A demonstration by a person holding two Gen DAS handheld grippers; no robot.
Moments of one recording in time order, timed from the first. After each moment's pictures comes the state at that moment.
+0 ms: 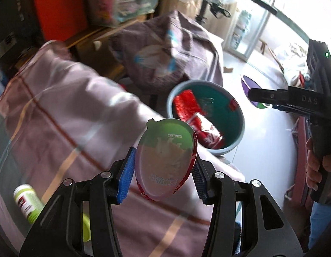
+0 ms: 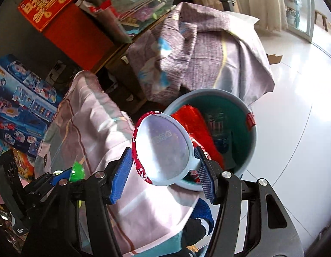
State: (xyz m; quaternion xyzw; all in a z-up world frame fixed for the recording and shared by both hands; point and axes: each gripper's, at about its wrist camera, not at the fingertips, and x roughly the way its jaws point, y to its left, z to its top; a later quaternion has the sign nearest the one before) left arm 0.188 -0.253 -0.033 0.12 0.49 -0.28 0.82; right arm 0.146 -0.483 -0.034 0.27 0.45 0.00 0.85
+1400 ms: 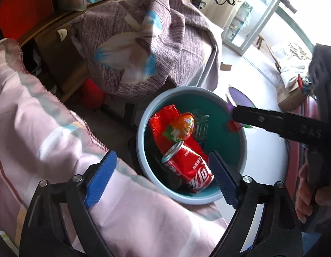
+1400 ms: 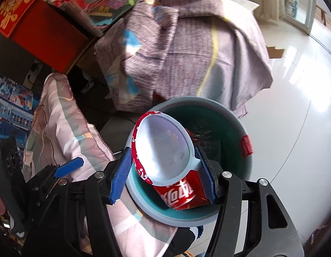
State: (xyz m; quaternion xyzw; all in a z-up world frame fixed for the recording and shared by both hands) left arm 0.270 -0.337 -0.089 0.09 0.54 -0.31 0.78; right arm 0.230 -0.518 -0.084 0.27 0.51 -0.02 0.82
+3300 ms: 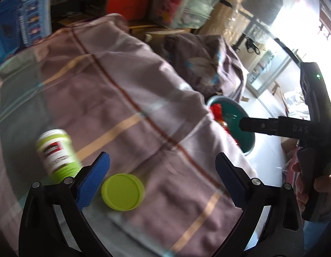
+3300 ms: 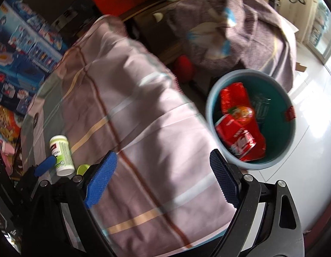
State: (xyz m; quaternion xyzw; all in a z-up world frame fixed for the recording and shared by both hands) left arm 0.176 -0.088 -0.034 -0.03 0.48 -0.21 0.85; right arm 0.186 -0.320 -0.033 0.16 0.55 0.03 0.82
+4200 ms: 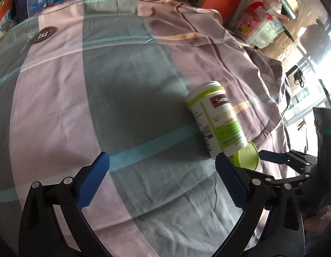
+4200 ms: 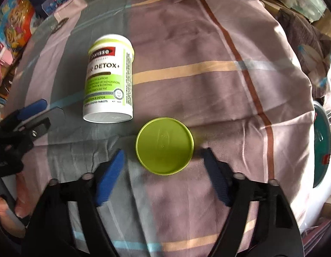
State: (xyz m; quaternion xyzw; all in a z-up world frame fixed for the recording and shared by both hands) left arm 0.157 0.093 -0.090 -0.12 0.52 -0.07 0.84; right arm 0.176 -0.098 -0.103 -0.04 0.60 0.15 0.78
